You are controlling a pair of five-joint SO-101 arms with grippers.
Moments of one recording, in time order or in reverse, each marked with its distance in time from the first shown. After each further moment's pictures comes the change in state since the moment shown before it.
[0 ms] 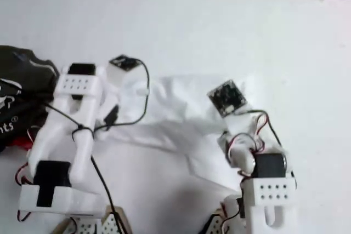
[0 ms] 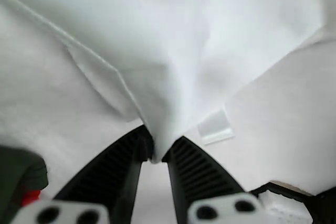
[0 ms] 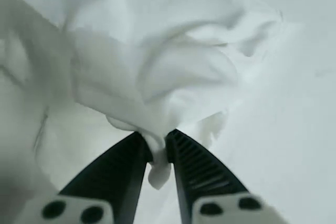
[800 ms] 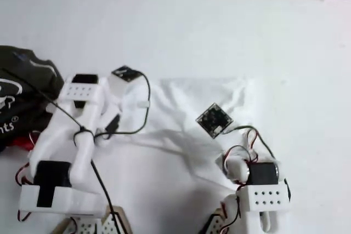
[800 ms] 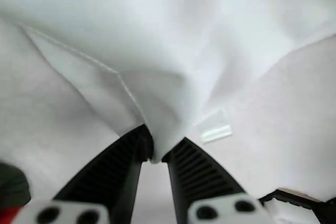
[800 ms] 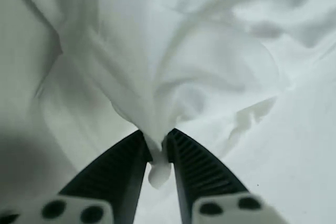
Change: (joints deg) left arm -0.1 -0.1 8.2 -6.9 -0.5; right arm 0.0 -5.3 12.3 0.2 9.3
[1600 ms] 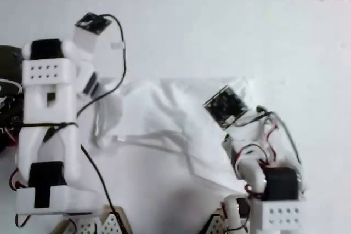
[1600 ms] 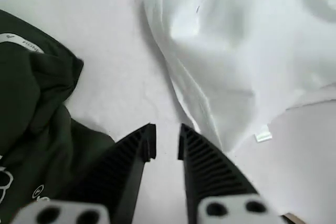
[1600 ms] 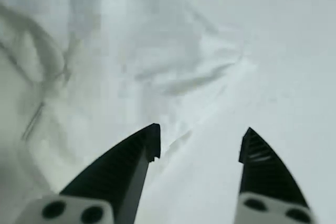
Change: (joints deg) left arm -5.6 -0.2 -32.2 14.3 2.8; right arm 0.0 -0.1 -28.3 9.0 -2.1
